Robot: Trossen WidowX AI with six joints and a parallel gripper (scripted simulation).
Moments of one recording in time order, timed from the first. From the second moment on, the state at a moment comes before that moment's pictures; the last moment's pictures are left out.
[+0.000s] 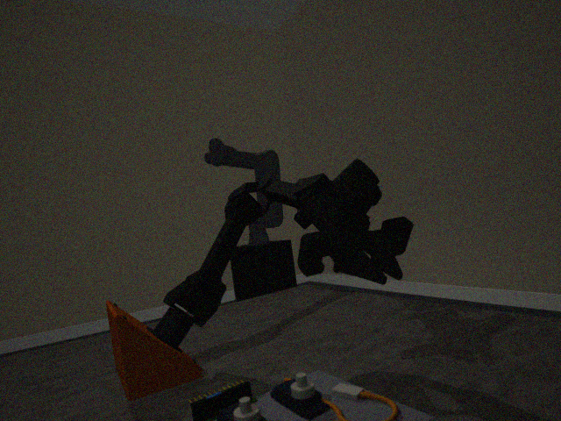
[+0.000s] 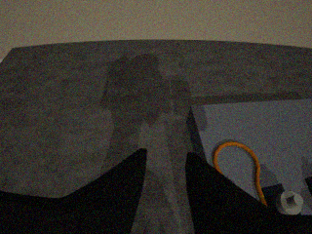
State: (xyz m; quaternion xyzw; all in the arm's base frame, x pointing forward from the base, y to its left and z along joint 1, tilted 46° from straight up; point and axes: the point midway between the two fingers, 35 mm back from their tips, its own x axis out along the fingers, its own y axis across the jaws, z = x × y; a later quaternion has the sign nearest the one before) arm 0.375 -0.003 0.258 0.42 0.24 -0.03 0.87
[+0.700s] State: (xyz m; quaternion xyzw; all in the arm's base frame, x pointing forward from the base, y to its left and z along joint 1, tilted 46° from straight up) arm 0.391 -0.007 0.219 0.62 0.35 -0.14 0.69
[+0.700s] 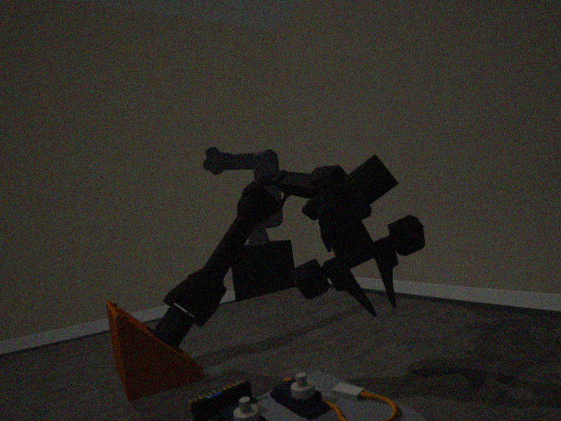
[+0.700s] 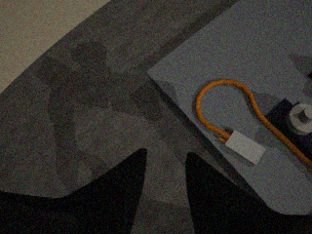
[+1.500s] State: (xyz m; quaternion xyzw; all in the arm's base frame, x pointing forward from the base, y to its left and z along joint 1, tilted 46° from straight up) arm 0.397 -0.013 0.182 0.77 0.41 -0.30 0.38
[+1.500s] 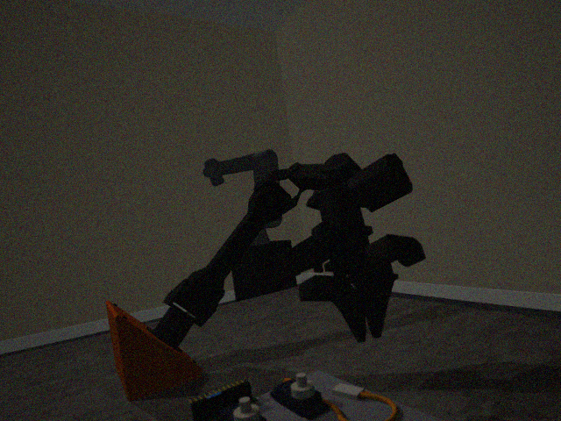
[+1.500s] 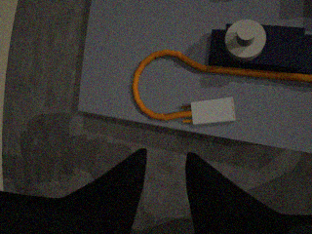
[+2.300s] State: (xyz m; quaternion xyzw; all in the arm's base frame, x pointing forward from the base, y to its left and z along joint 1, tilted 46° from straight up) arm 0.397 -0.020 0.155 0.79 0.38 -0.48 0.02
